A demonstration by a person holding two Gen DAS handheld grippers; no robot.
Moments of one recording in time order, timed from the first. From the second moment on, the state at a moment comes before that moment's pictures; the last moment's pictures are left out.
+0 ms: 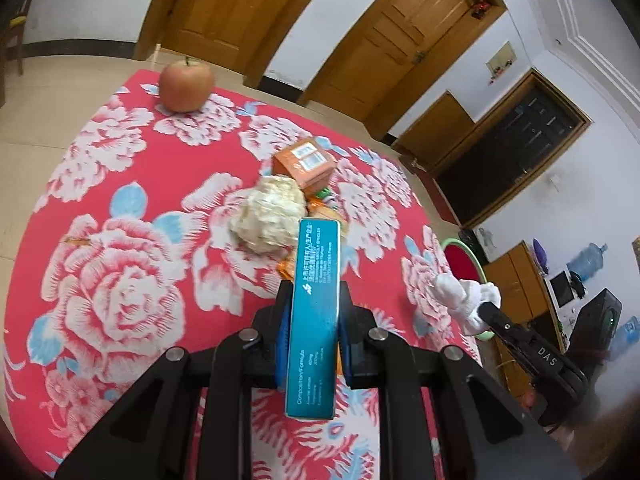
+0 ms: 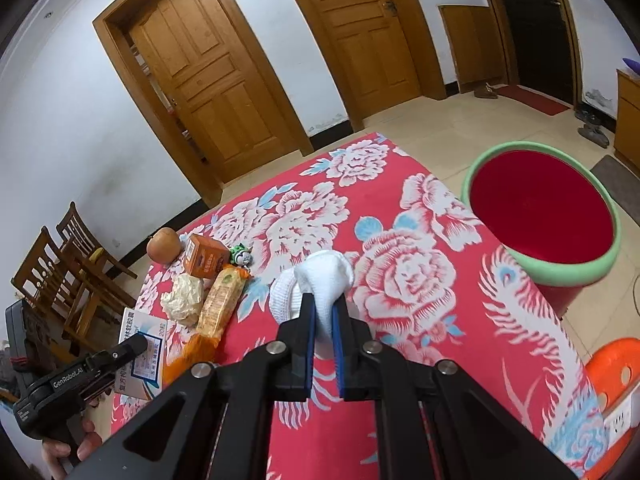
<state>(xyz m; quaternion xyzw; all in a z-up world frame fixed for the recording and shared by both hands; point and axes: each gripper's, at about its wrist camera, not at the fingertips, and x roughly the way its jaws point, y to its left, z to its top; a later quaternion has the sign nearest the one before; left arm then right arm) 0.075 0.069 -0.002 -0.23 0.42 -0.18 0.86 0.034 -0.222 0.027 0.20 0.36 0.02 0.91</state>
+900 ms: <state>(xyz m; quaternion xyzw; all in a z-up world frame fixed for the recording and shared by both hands) 0.079 -0.076 0.058 -0.14 0.42 -0.26 0.86 0.008 -0.333 0.042 0.28 0.29 0.00 0.92</state>
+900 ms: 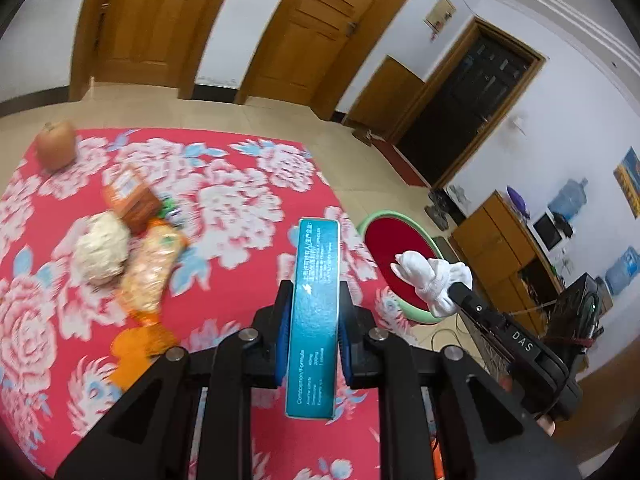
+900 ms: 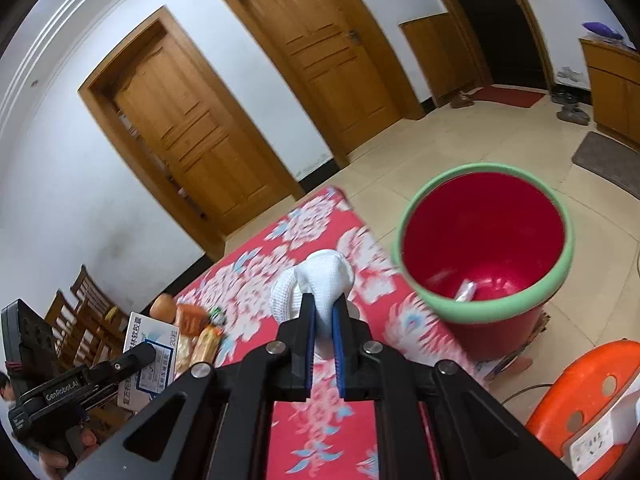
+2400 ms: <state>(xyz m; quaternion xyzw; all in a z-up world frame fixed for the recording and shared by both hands) 0.159 -0.322 -0.003 0.01 0.46 -0.35 0.81 0.001 -0.484 0.012 0.36 0.23 -0.20 0.88</state>
